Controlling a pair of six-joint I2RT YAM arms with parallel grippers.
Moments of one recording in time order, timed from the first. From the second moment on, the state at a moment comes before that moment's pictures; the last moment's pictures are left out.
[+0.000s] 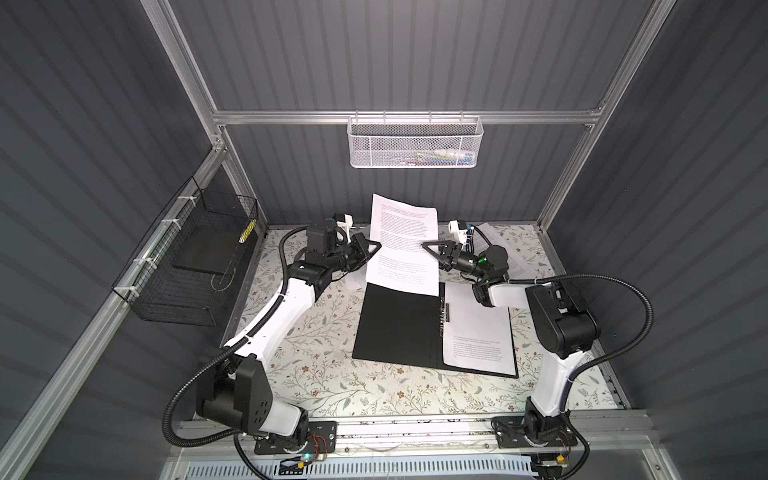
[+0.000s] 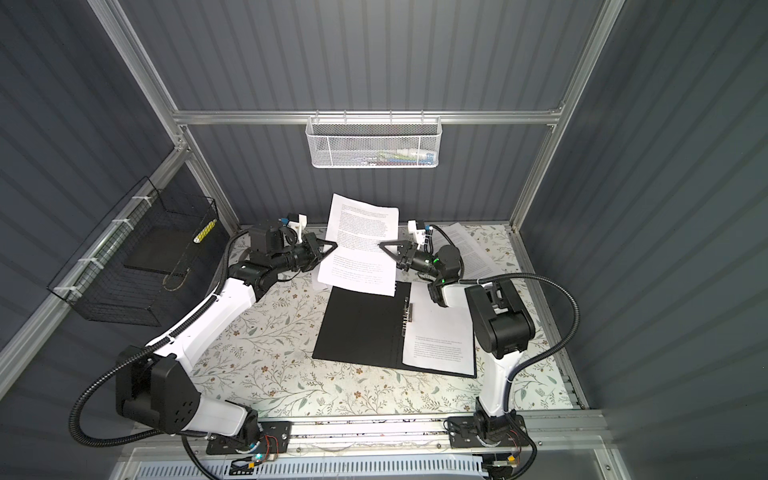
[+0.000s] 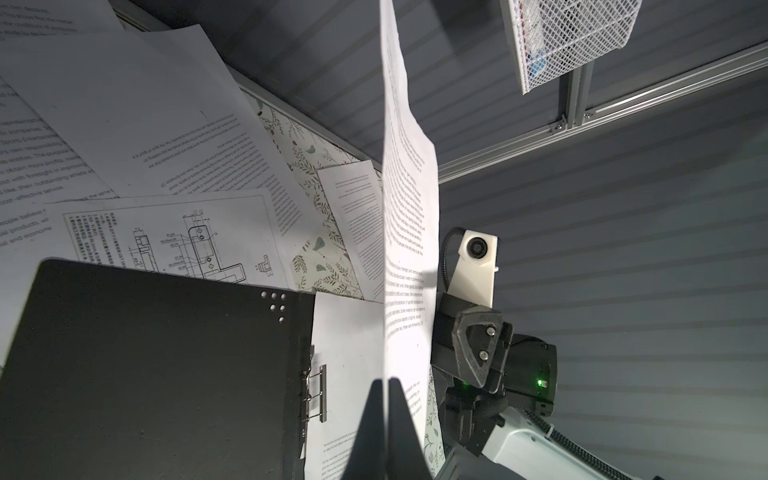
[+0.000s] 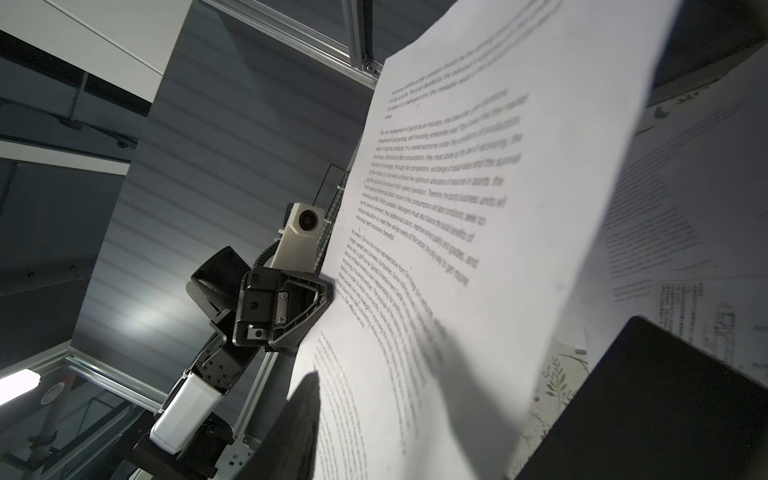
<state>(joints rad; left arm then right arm) -0.34 1.46 1.22 -0.16 0.53 -0.88 0.29 1.94 1.00 1.24 -0.94 1.38</state>
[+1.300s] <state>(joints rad) -0.48 1.43 0.98 -0.35 0.35 -0.53 -0.03 1.28 0.83 -0.56 -0.65 0.46</state>
